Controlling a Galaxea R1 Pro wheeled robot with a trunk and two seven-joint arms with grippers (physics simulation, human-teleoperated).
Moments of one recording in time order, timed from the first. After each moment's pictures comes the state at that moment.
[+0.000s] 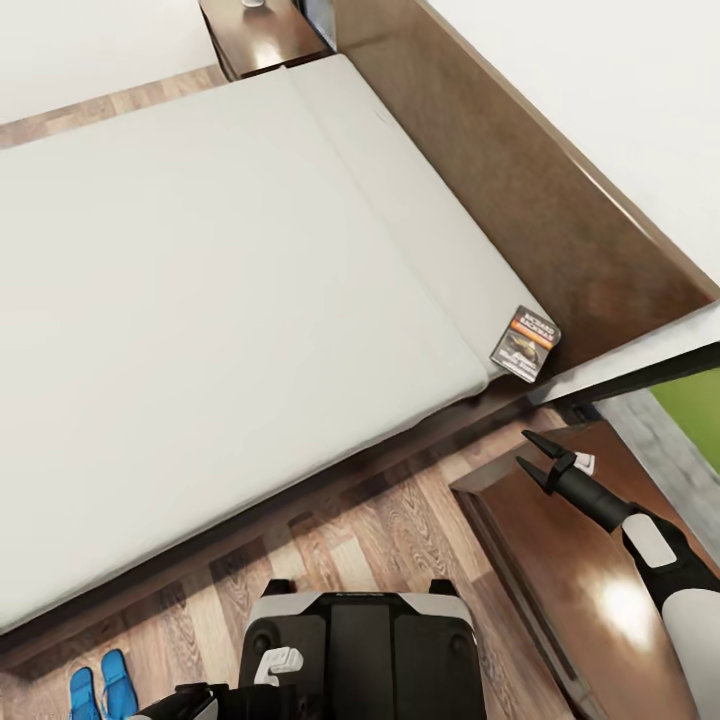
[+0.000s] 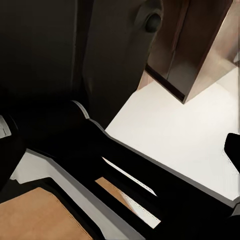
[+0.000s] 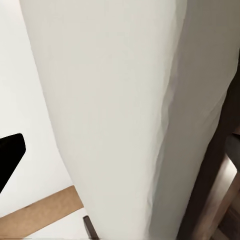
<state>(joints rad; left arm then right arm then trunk) -0.58 0.00 0.53 -0.01 -0.46 0.16 -0.77 -0.77 -0.33 -0.33 -0.52 -0.78 0.70 0.97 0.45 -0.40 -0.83</state>
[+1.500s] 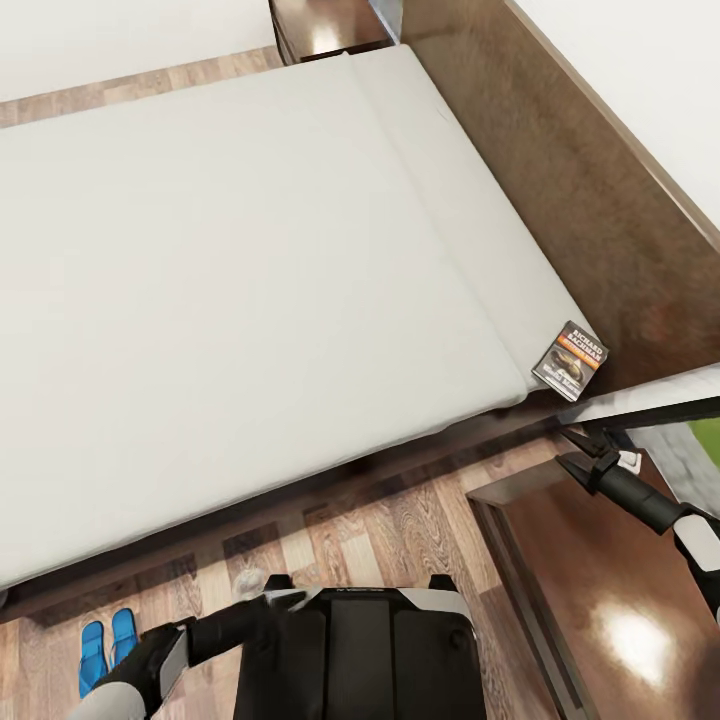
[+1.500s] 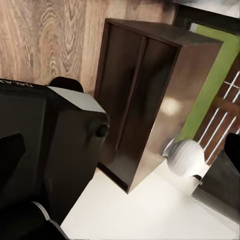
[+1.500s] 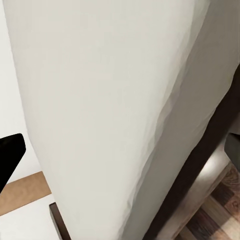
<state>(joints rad) -0.58 0.03 0.58 -0.32 -0.25 0.28 -1.08 -0.76 -0.46 -0.33 -0.52 -0.79 0.70 0.97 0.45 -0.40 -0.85</state>
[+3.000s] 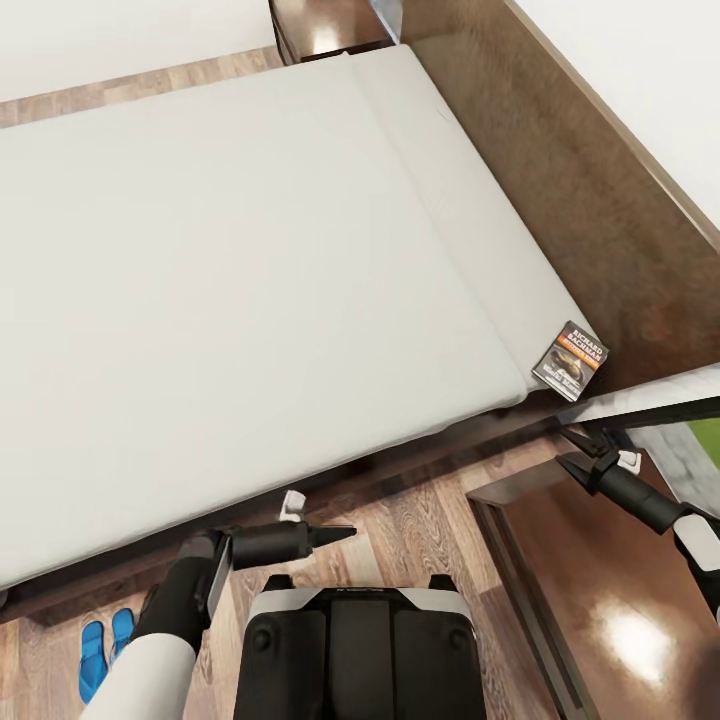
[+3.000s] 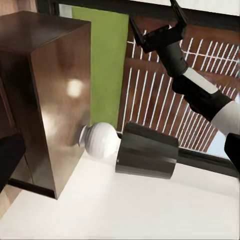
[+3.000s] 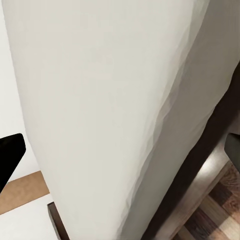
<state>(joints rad) -0.59 -0.12 0.27 -0.90 -0.20 0.71 -1.42 -0.76 -0.46 -0.33 -0.52 -0.78 0.70 0.97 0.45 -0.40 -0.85</state>
